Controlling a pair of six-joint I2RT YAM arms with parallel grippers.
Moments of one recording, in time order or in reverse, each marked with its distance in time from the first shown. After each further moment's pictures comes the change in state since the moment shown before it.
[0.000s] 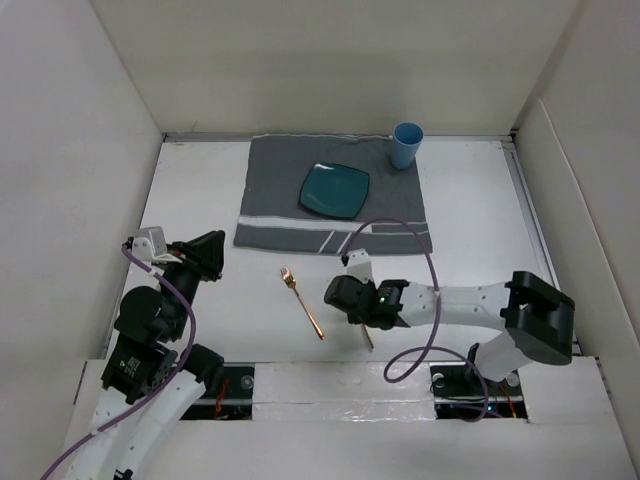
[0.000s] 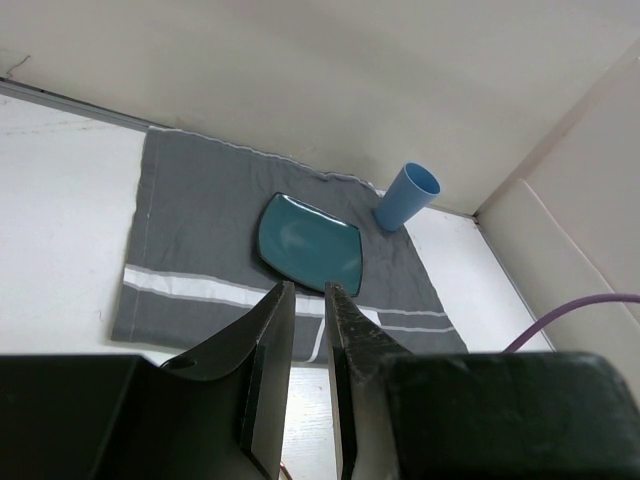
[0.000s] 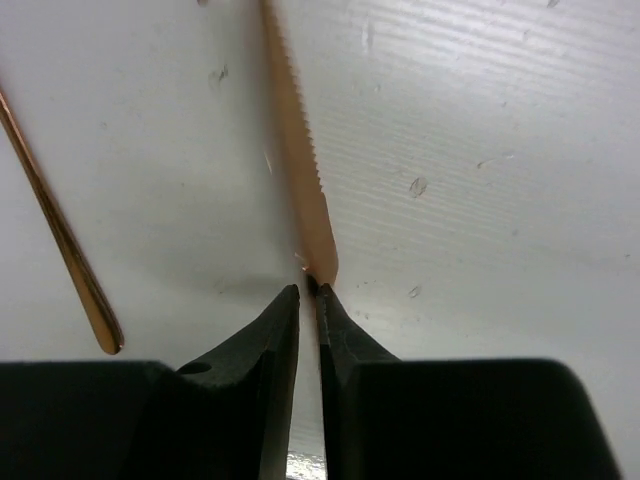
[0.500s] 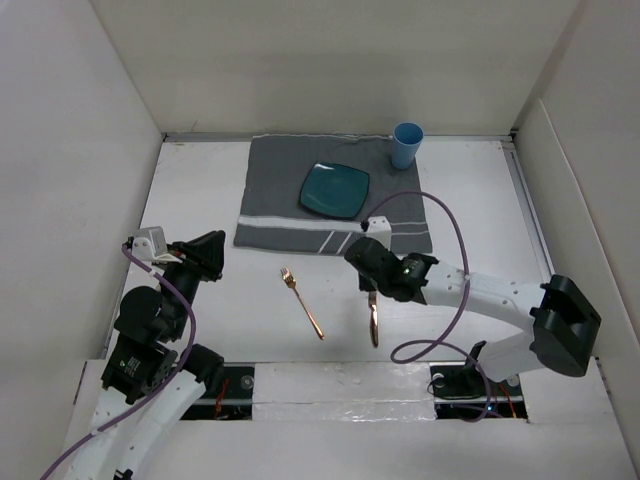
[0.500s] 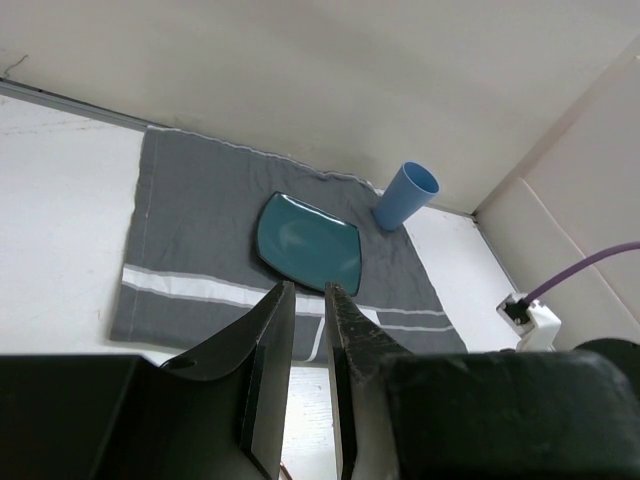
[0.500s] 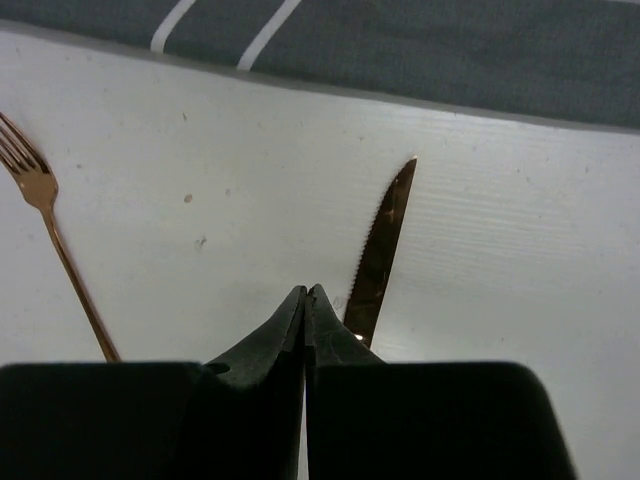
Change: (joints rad) left arm 0.000 0.000 0.000 0.000 0.004 0.000; right arm -0.230 -0.139 0.065 0.019 -0.018 -0.151
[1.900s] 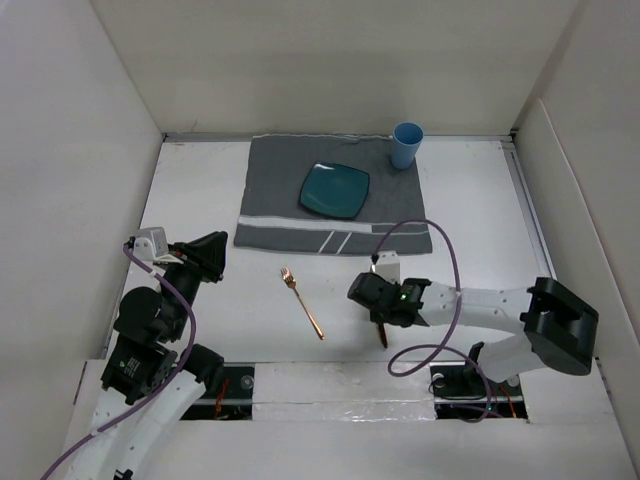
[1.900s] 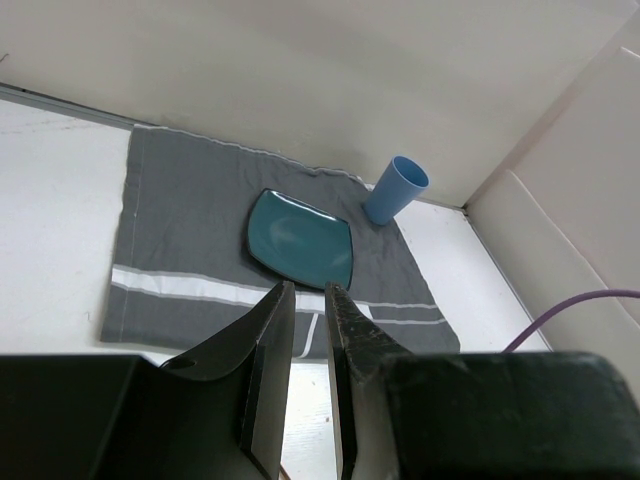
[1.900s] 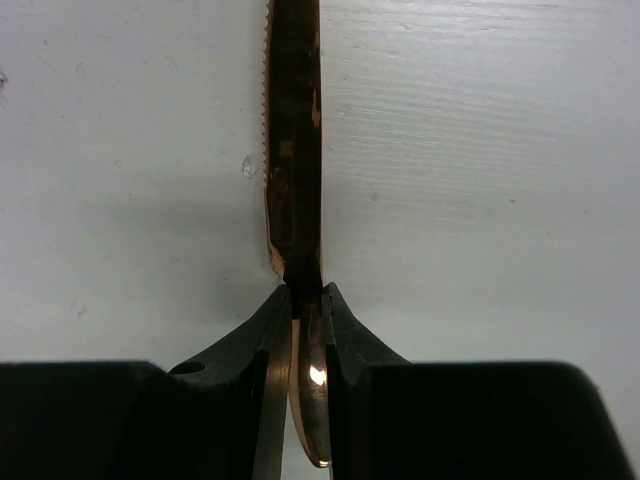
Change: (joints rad) left arm 0.000 -0.003 0.000 0.000 0.029 0.000; right arm 0.122 0.020 -0.214 -0.048 0.001 0.242
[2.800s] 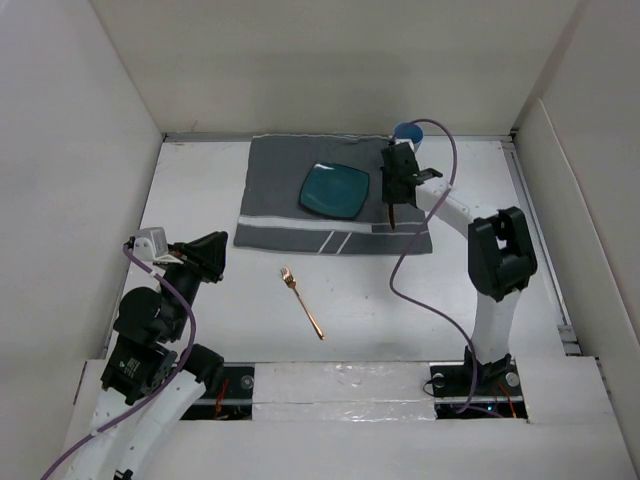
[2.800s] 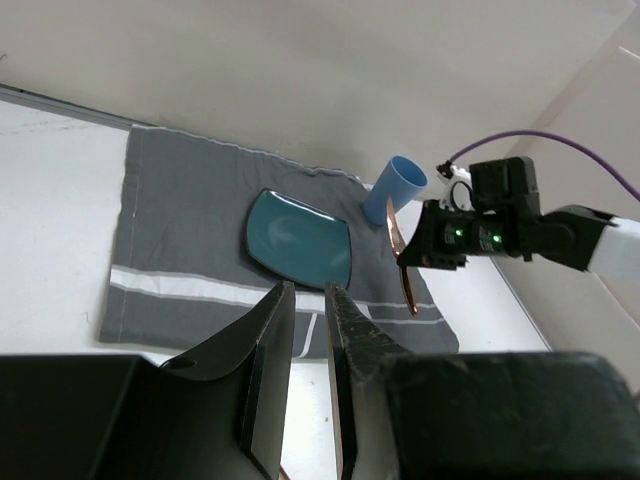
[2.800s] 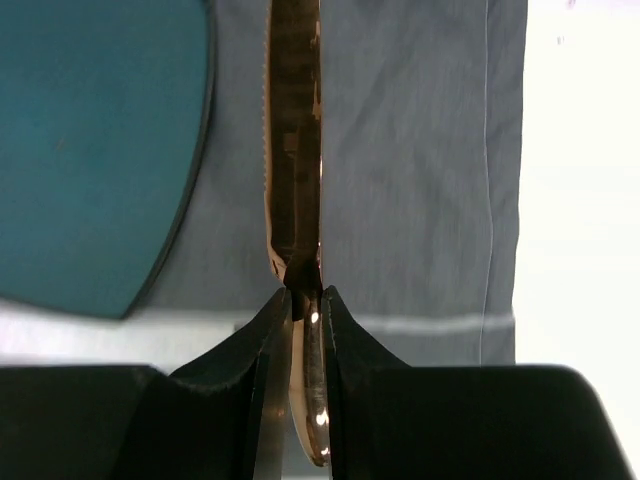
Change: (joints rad) left arm 0.000 -0.002 0.000 0.000 0.004 0.000; right arm -0.687 0.486 0.725 0.150 -0.200 -0.625
